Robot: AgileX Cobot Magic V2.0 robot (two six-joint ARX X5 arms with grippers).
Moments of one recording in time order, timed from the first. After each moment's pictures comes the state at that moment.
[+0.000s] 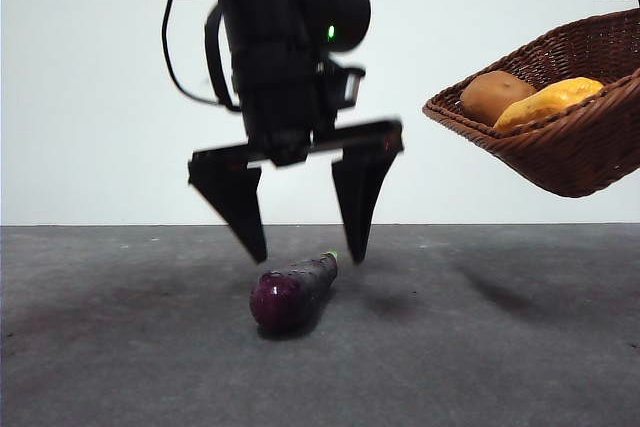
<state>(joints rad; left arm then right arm) -0.73 1.99 1.57 -0.92 0.01 -0.24 0.05 1.57 1.67 -1.36 -0.06 0.04</state>
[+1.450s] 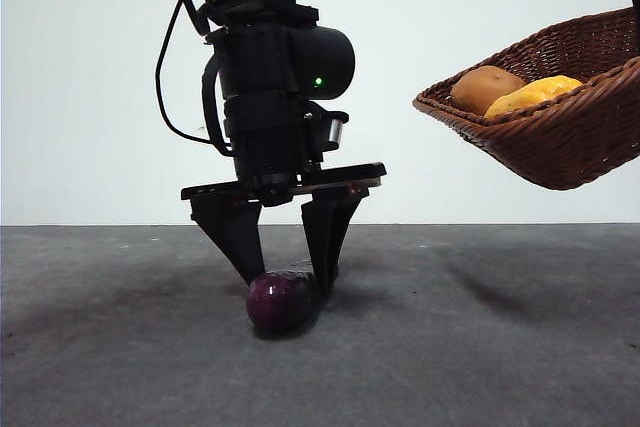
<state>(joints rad) -0.68 2.05 1.57 -0.90 0.04 -0.26 0.05 1.57 1.67 -1.36 -0.11 0.03</state>
